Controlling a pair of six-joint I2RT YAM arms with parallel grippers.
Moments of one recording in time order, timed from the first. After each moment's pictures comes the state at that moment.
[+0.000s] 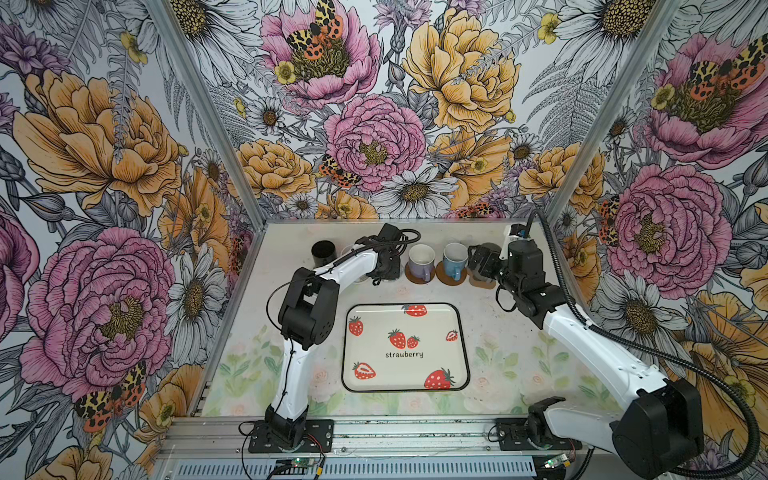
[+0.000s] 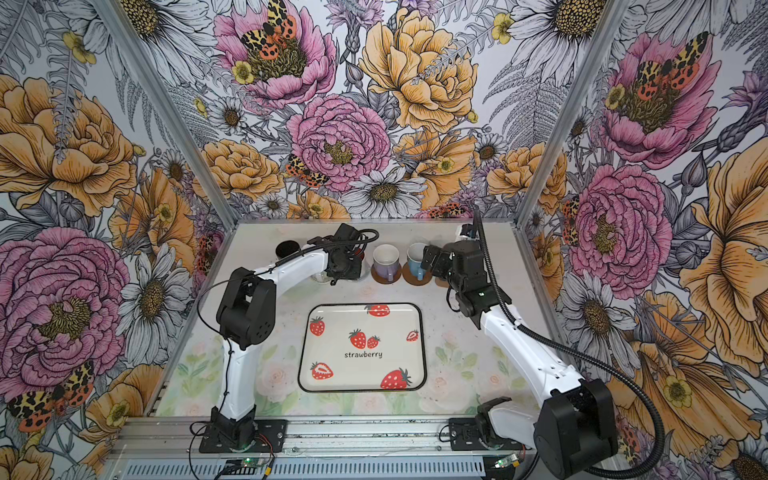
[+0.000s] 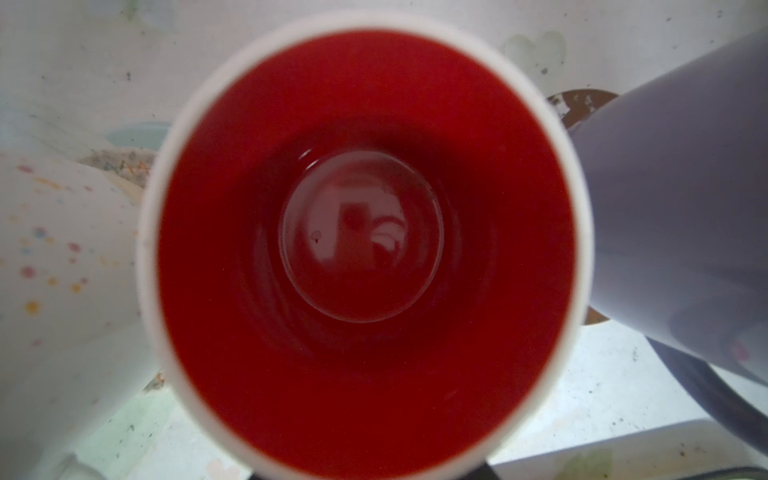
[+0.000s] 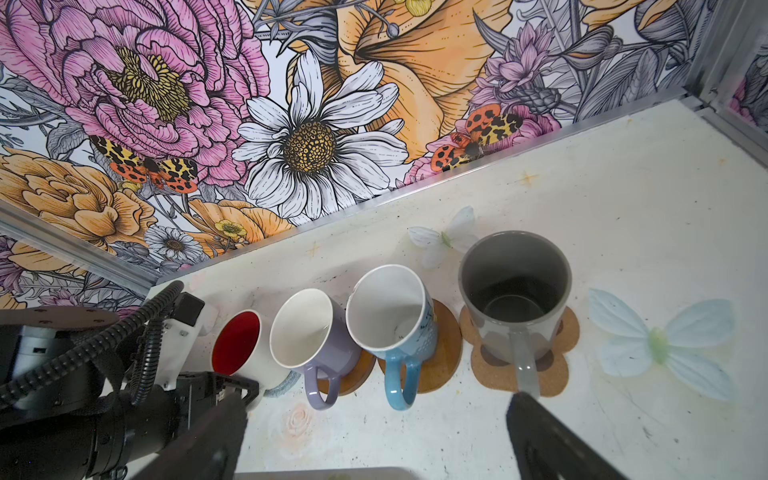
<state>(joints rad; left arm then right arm) -0.51 2.15 1.74 -0.72 -0.09 -0.39 0.29 1.21 0.94 -0.17 0.08 0.51</state>
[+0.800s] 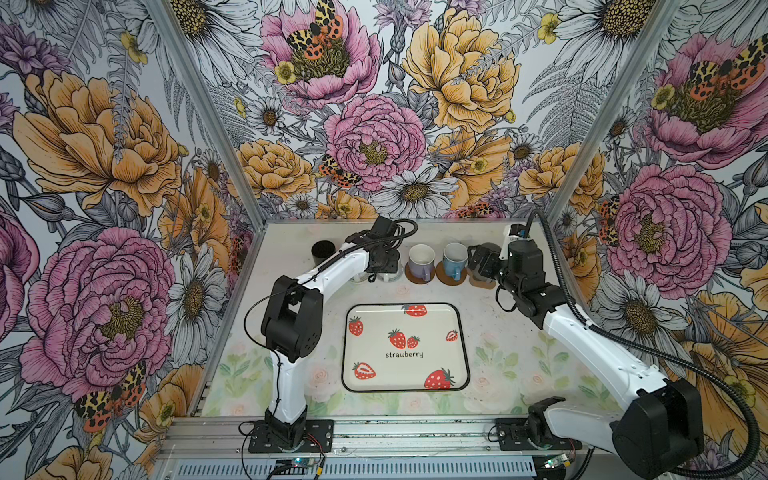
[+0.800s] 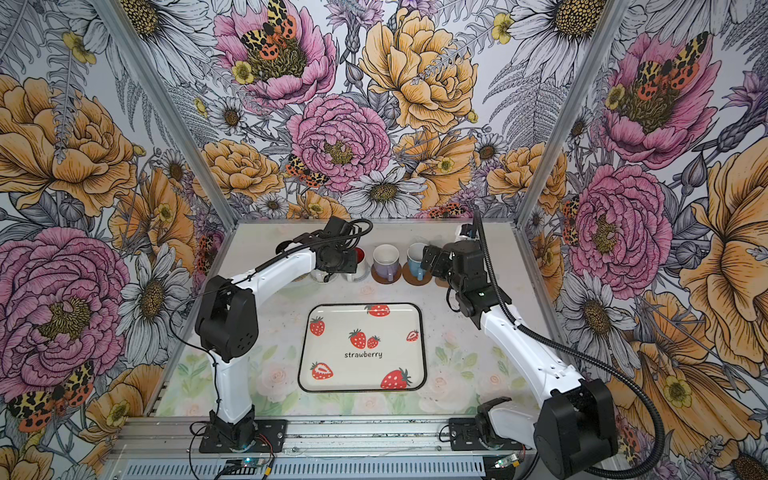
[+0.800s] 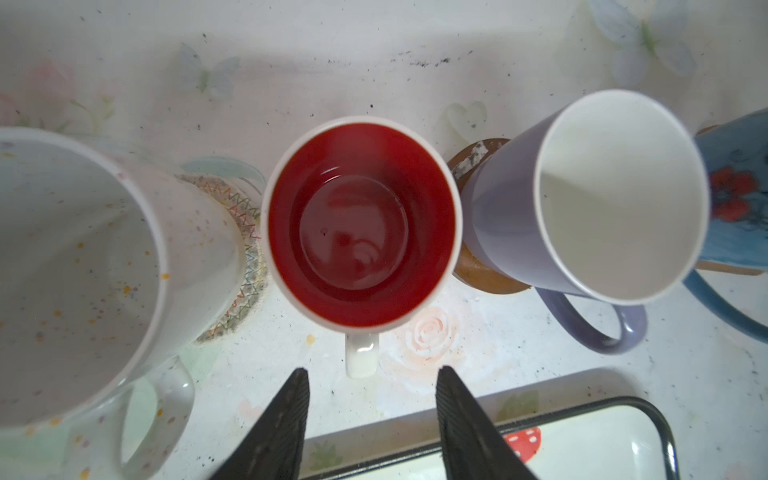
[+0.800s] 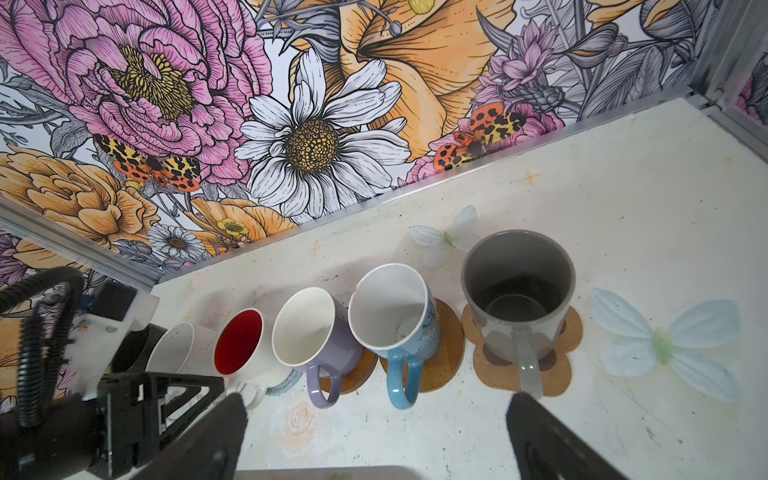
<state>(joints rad) -0.51 1.95 1.66 -0.71 -0.08 -0.39 0.29 1.21 0.94 -0.17 0.07 0.51</state>
